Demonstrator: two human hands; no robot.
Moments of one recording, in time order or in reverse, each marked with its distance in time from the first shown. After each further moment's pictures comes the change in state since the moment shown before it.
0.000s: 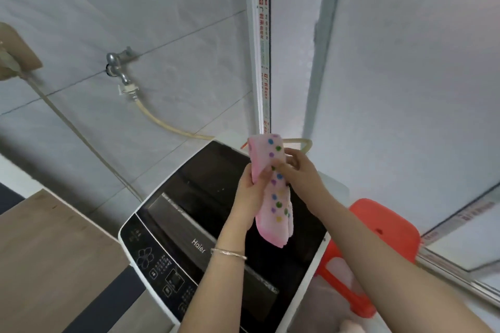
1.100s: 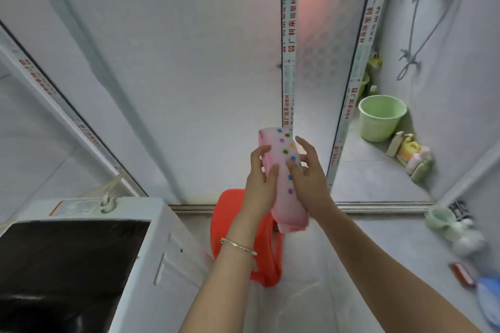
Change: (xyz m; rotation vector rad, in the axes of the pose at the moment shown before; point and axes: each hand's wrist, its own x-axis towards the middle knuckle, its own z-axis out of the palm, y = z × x) left_hand -0.143 -0.065 0.443 0.354 -0.549 0.196; right_hand -0.248 0.056 -0.403 -0.004 0.784 -0.145
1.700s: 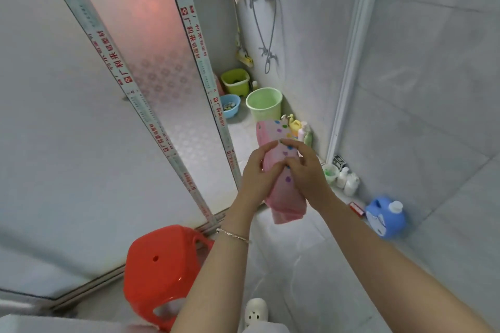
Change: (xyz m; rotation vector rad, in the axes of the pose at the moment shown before) left_hand 0.006 0.055 0.264 0.053 -0.489 0.085; right_hand -0.017 0.011 -0.265 -0.115 0.454 0.080
